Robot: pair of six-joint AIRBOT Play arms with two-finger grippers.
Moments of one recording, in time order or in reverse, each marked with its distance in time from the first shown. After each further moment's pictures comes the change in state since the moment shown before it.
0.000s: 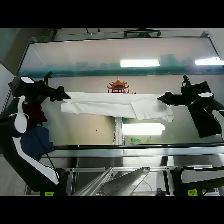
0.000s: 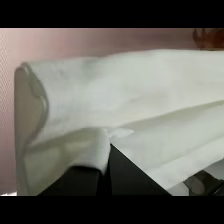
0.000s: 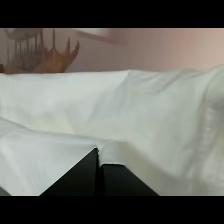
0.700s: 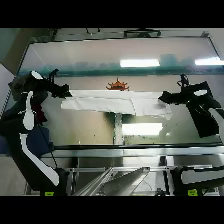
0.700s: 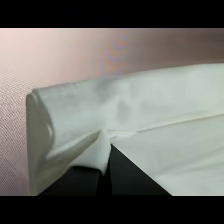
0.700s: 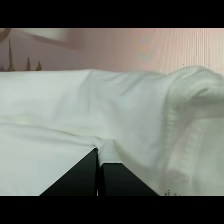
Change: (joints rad) left arm -0.086 -0.044 0.127 0.201 0.063 -0.085; right arm 0.061 0.011 0.049 -0.195 -0.125 0.176
